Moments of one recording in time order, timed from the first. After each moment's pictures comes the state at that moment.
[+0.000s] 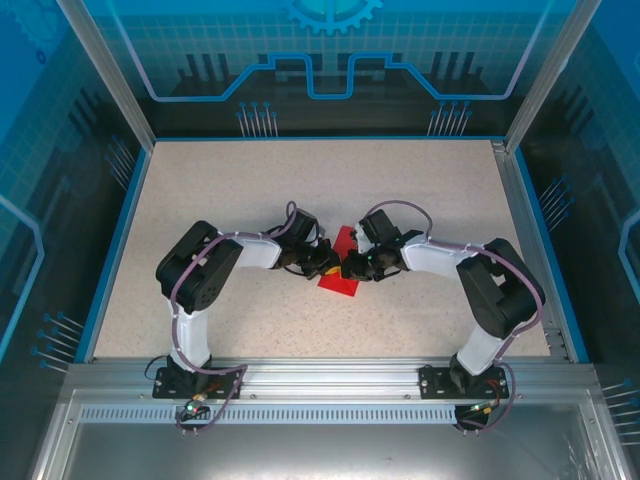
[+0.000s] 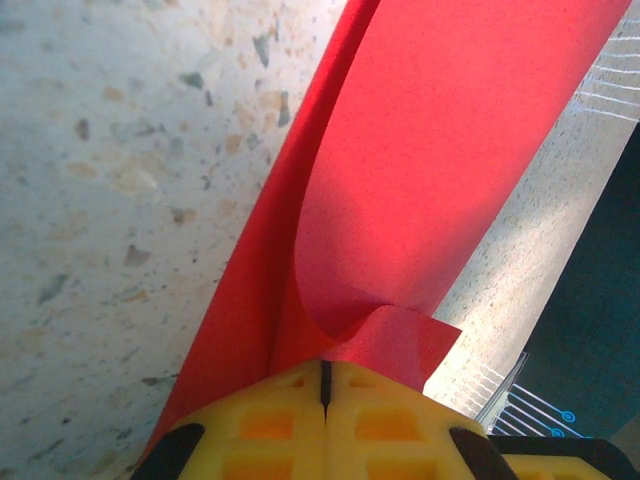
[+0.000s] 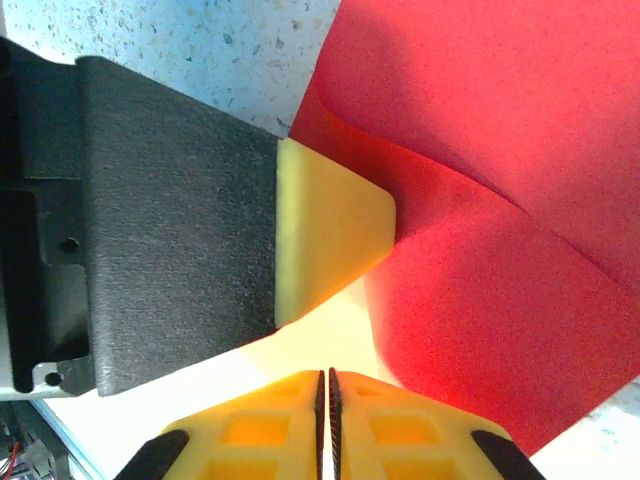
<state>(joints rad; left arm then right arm) -0.55 1.96 0.98 0.06 0.58 -1.08 0.56 1.70 0.91 -0.31 -0.44 0.59</state>
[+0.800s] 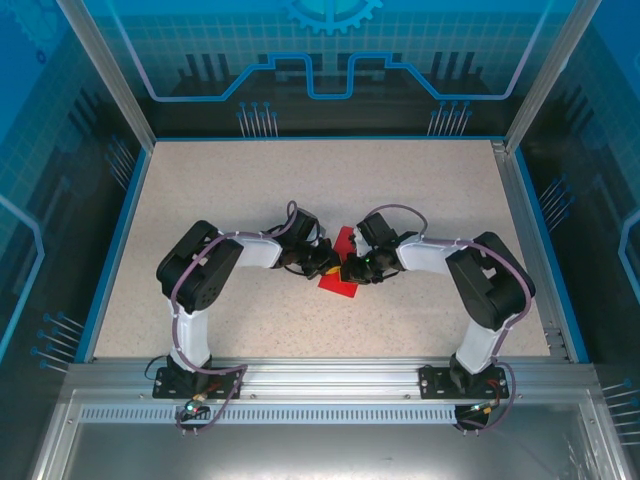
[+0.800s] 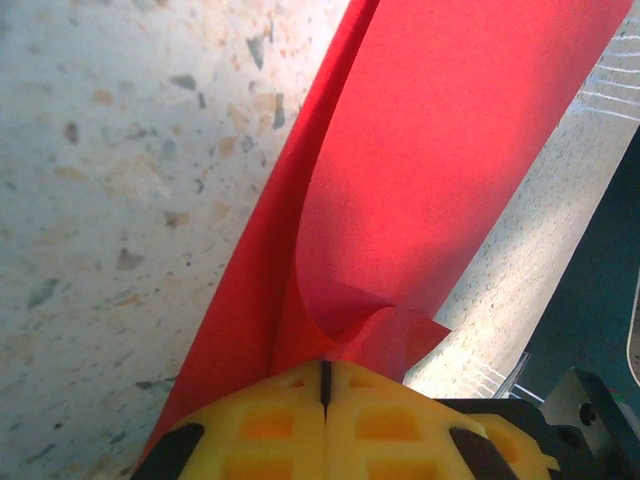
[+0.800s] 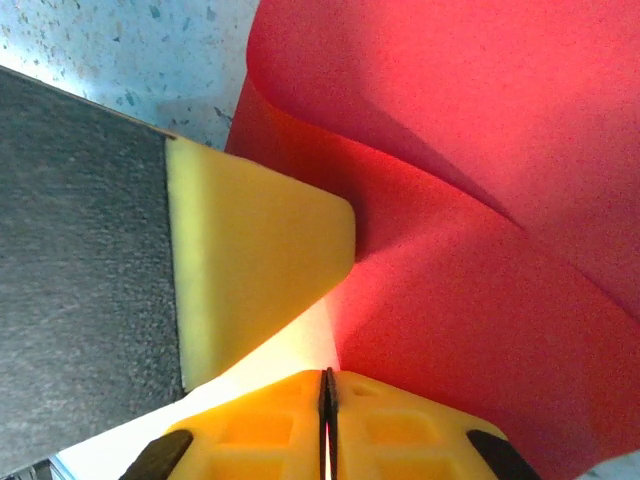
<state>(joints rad) -0.55 1.97 0.99 0.05 0.58 -1.08 0.56 1.77 0.91 -0.28 -0.45 0.60</state>
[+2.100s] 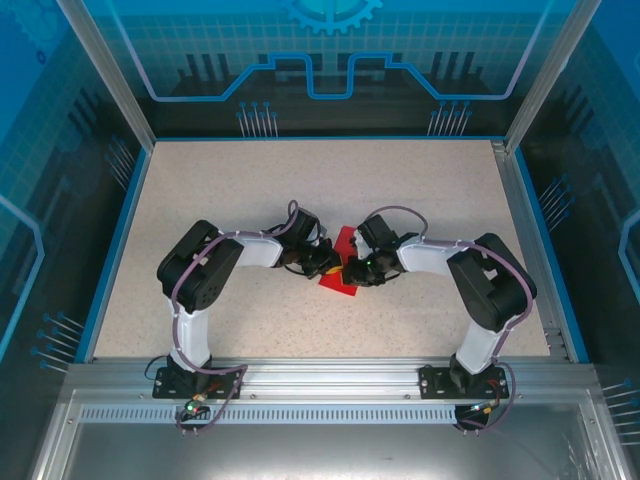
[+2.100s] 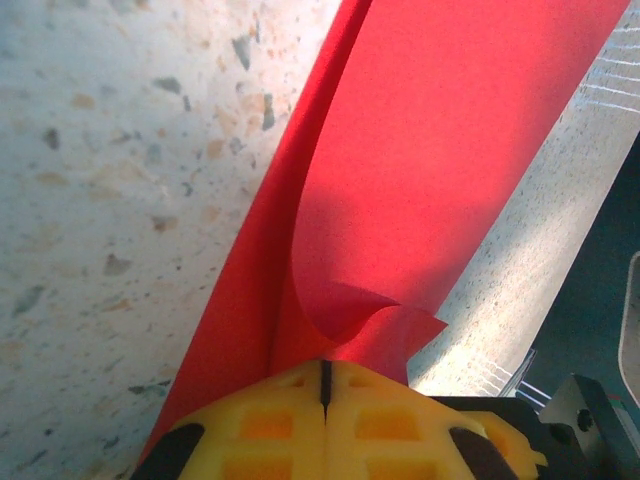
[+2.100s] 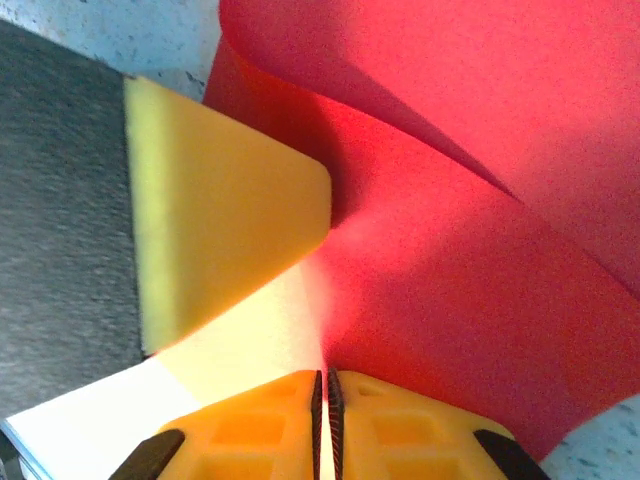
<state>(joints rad) -0.55 1.97 1.00 0.03 0.58 -1.06 0.56 1.76 0.88 -0.30 -0.43 0.55</state>
